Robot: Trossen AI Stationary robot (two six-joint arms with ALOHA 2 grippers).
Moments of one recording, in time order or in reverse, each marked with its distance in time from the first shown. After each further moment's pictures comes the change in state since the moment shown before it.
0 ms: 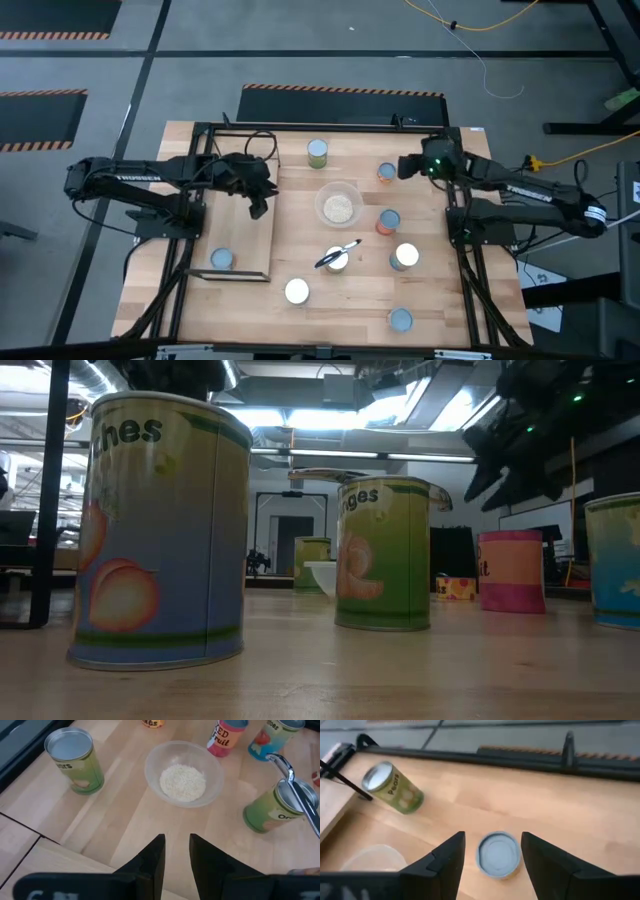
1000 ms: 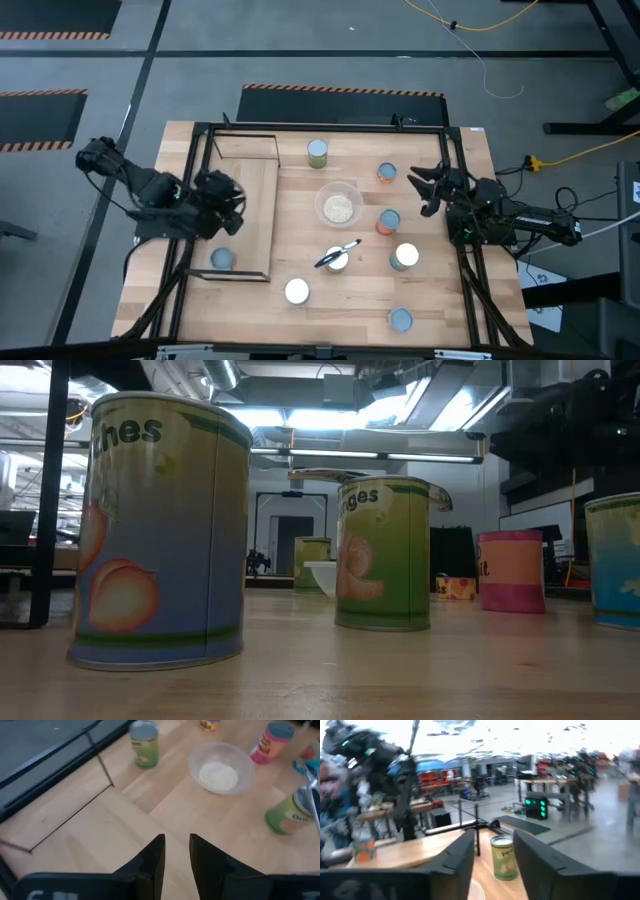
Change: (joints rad) left arm -0.590 -0.009 0.259 -0.670 -0.633 -0.729; right arm 0.313 -0.840 -0.554 0.619 -0.015 -0.558
